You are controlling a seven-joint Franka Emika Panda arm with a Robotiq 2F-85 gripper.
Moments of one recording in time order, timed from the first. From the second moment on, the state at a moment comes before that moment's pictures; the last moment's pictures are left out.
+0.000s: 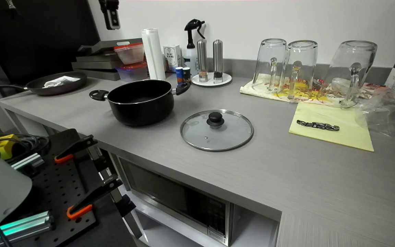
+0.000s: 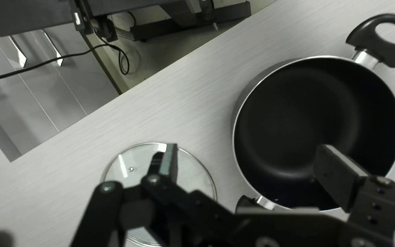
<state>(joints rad) 0.00 -0.45 0.25 -2.51 0.06 1.97 0.39</state>
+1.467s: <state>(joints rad) -0.06 0.40 -0.07 -2.13 0.04 2.49 0.46</state>
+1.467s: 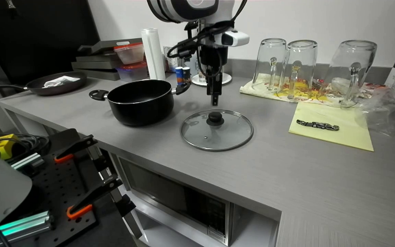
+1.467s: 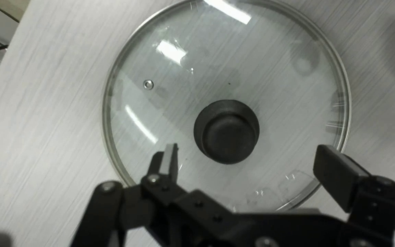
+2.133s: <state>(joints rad) -0.05 0.53 -0.10 -2.05 0.10 2.51 0.47</state>
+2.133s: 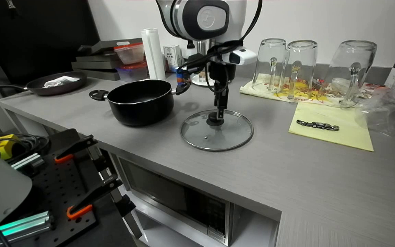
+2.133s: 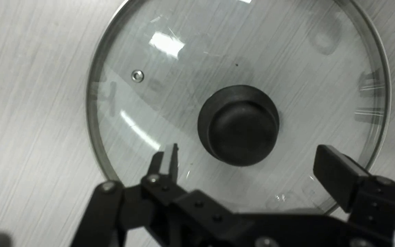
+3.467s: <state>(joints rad) -0.04 0.55 -0.10 -2.04 0.17 2.51 0.48</state>
